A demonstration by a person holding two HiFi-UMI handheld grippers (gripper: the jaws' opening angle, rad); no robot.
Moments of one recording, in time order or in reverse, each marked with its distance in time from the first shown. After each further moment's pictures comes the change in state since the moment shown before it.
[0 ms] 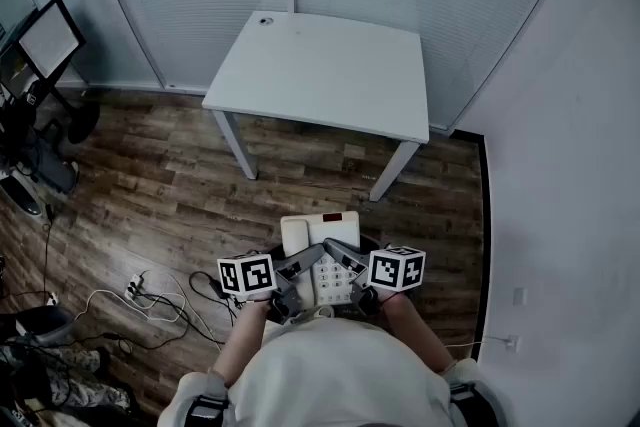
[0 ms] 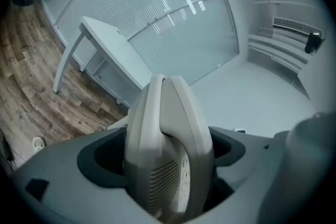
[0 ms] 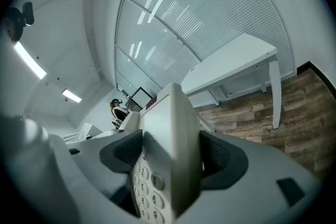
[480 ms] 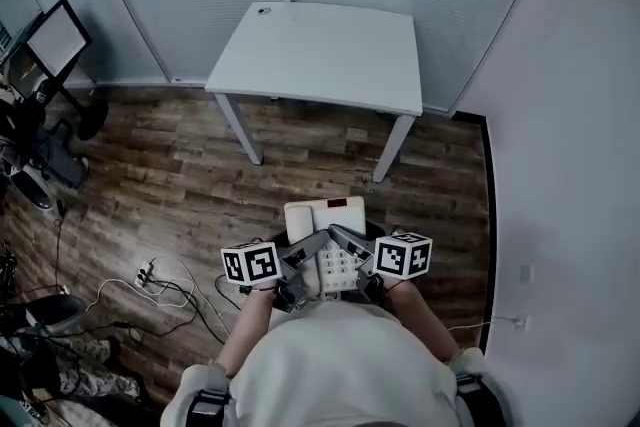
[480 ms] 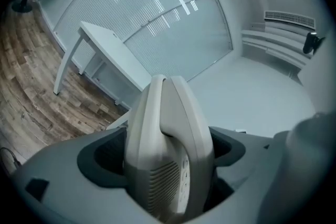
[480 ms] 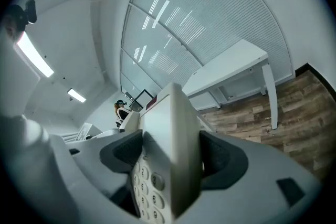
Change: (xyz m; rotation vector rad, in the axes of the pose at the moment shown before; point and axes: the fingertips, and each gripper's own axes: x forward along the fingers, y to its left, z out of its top) left arm -0.025 -0.045 -0.059 0.051 -0.011 0.010; right arm -0.064 0.022 -0.043 -0.012 -0.051 0.020
